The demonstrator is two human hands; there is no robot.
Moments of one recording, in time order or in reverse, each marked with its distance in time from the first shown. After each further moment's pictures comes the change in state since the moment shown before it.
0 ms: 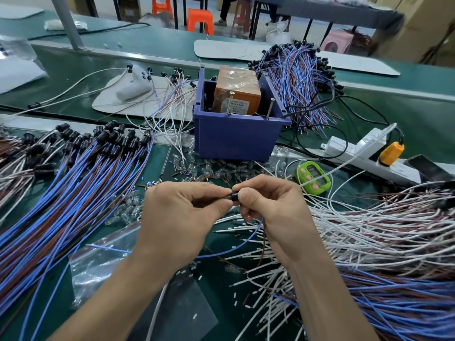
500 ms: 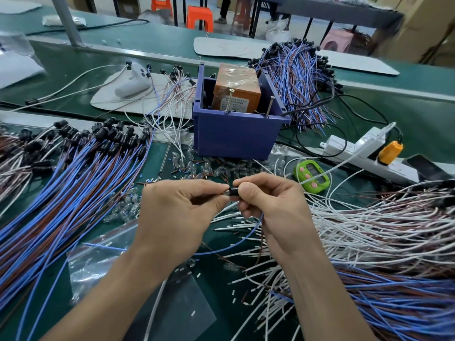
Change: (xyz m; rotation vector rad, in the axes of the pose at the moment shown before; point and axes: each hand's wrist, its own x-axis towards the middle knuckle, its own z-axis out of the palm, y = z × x) left_hand -0.001 0.002 -0.001 0.055 0.030 0.039; right_hand -0.001 -0.004 0.007 0.048 0.071 0.036
